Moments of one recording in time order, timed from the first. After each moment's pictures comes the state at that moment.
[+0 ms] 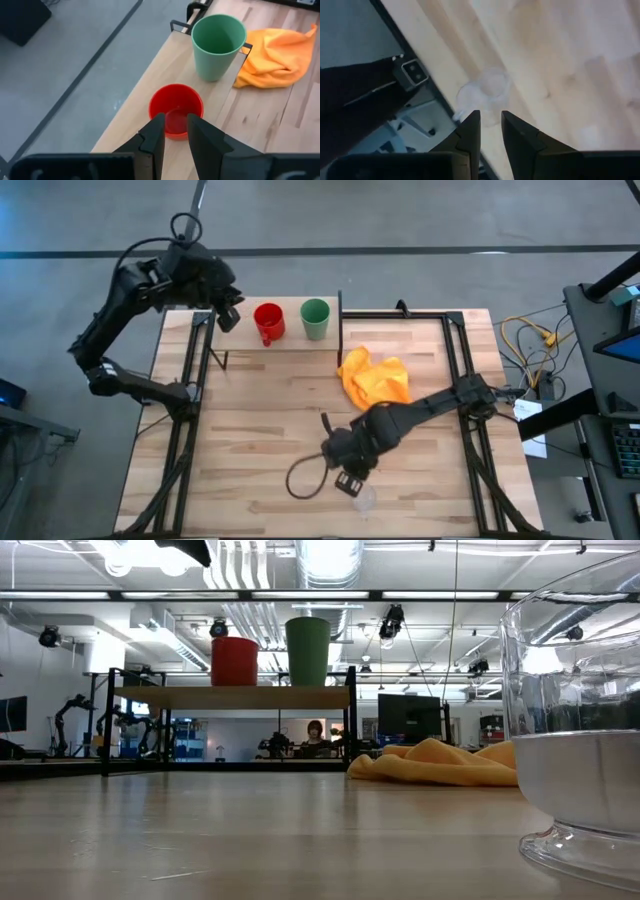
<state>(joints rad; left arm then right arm) 0.61 1.25 1.84 -1.30 -0.08 0.16 0.41 2.06 2.14 -1.42 -0.23 0.97</state>
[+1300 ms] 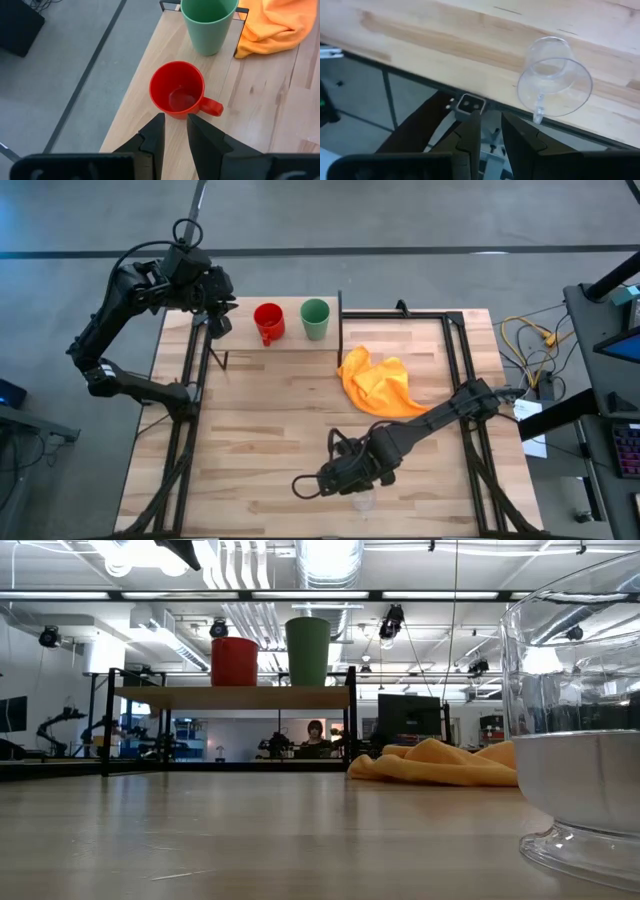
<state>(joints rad) 0.61 1.24 1.84 -1.39 -0.08 0.33 0.49 2.06 2.00 -1.12 -0.18 1.85</state>
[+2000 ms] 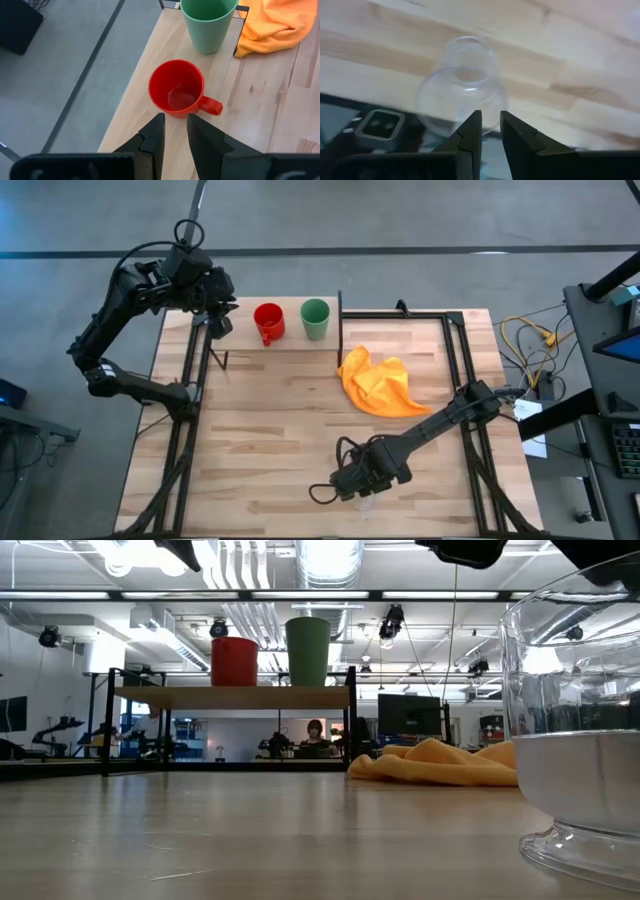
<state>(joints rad) 0.61 1.24 1.83 -1.39 -0.08 0.32 0.52 2.06 1.82 -1.22 -0.26 1.79</state>
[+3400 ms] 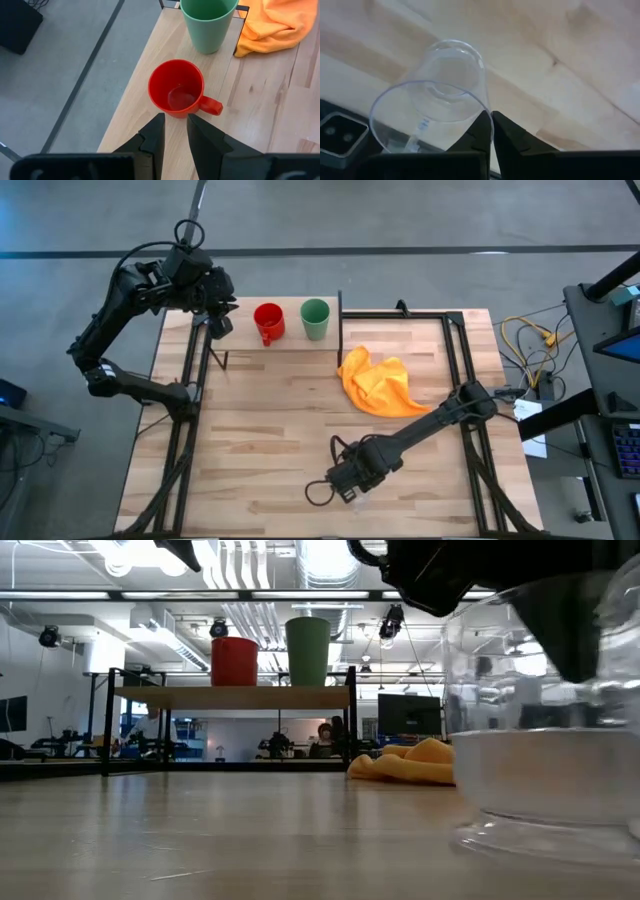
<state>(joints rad) 0.61 1.24 1.83 -1.39 -0.08 0.32 0.48 2.10 1.75 -1.15 -0.23 1.48</state>
